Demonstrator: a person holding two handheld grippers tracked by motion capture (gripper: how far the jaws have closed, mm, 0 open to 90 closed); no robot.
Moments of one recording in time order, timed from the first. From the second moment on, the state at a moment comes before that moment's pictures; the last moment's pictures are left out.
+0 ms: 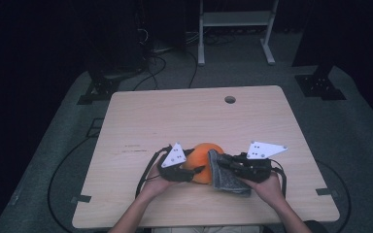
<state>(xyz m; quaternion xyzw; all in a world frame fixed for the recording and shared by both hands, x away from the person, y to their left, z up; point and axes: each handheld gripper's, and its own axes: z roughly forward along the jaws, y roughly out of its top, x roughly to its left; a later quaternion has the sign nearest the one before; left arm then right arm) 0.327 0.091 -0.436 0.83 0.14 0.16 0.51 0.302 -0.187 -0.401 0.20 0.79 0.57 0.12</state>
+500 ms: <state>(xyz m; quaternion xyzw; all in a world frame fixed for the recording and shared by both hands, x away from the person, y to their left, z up) 0.333 0.099 -0.434 0.82 0.18 0.10 0.53 0.313 -0.175 -0.425 0.22 0.82 0.52 0.11</state>
